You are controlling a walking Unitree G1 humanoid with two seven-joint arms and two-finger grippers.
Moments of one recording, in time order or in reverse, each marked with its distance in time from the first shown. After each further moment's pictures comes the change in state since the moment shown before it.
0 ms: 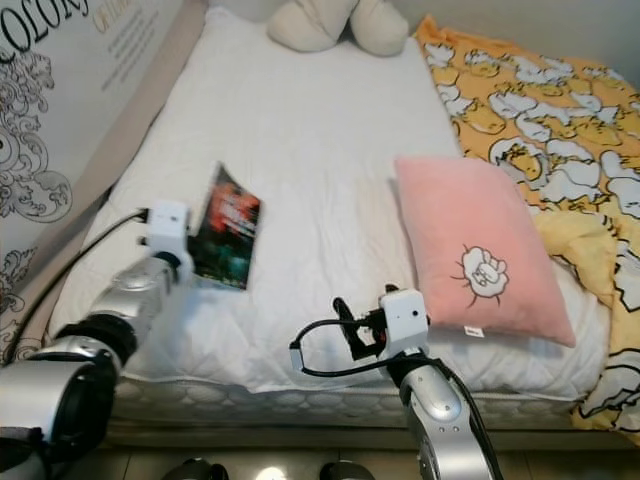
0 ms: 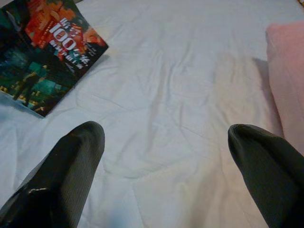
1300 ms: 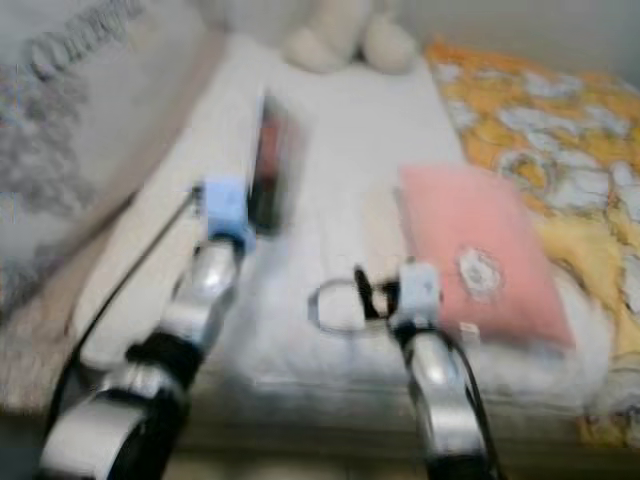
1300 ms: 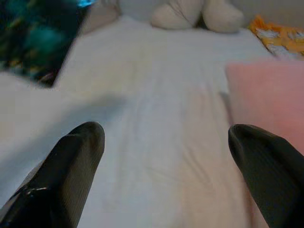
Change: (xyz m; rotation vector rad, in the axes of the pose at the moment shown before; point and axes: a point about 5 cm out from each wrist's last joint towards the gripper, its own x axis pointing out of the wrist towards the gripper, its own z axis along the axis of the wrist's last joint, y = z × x) left arm -0.009 -0.092 0.074 -0.106 -0.443 -0.048; right arm 0.035 -0.019 0.008 0.045 -0.092 -0.131
